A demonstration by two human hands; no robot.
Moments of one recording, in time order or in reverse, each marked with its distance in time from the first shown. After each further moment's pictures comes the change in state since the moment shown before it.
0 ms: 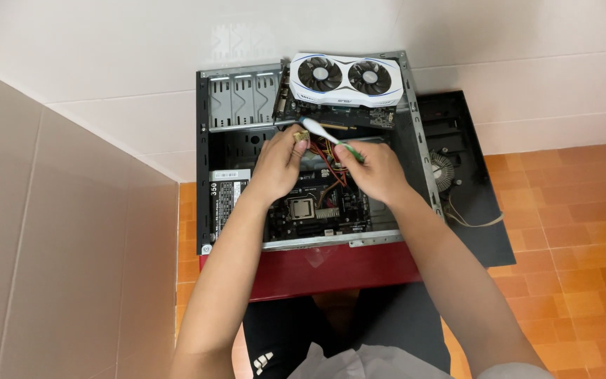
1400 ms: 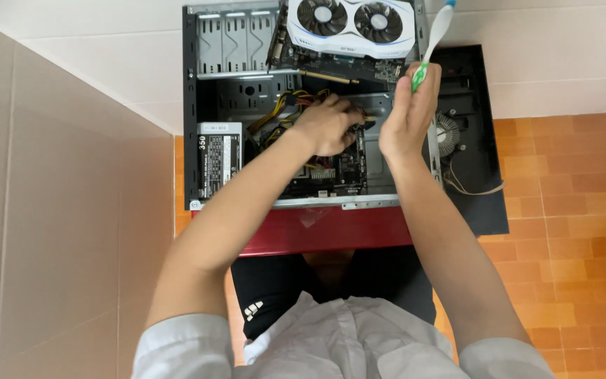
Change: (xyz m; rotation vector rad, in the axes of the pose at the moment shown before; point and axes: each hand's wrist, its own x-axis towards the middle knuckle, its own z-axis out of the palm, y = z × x) left_hand 0.054 0.017 0.078 0.589 -0.773 -0.048; right_hand 0.001 -0.003 -0.015 0.034 0.672 -0.241
